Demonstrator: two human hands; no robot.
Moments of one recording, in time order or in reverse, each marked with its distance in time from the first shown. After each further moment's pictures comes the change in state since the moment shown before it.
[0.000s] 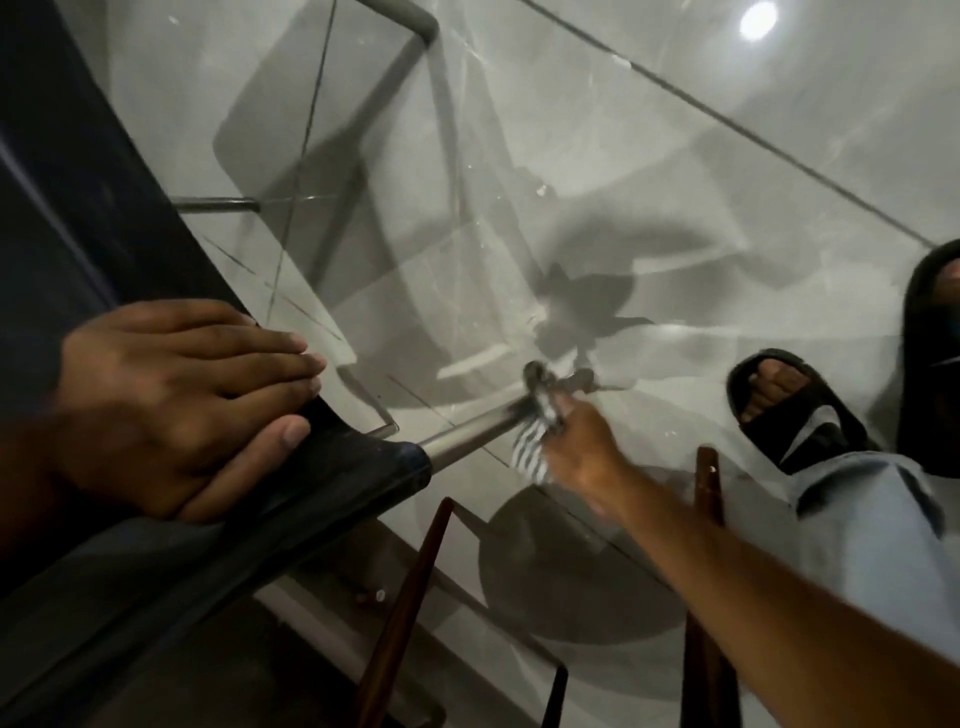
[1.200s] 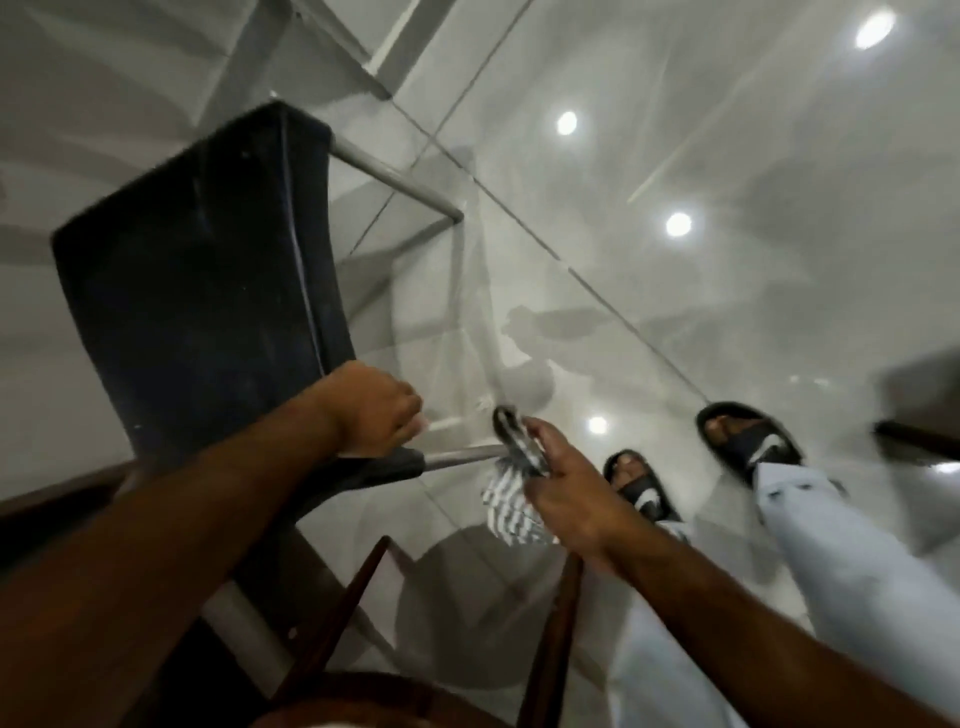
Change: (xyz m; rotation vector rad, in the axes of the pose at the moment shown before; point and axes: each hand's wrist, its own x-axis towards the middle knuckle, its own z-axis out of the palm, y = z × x) left_hand 0.060 0.069 -0.084 0.010 -0.492 -0.287; right_hand -0.248 -0.148 -0.061 -0.182 -0.053 -0.243
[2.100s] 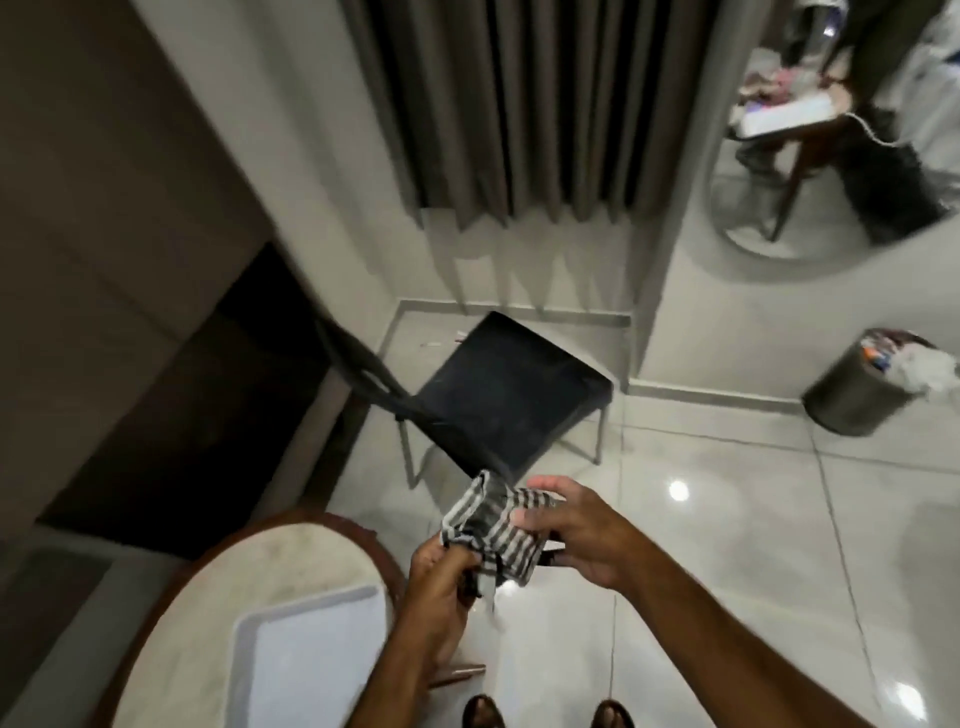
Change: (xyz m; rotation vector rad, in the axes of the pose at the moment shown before) left_hand -0.374 0.312 -0.079 2.320 -1.553 0.378; right_hand -0.328 -0.228 0.106 -0.570 -0.536 -0.011
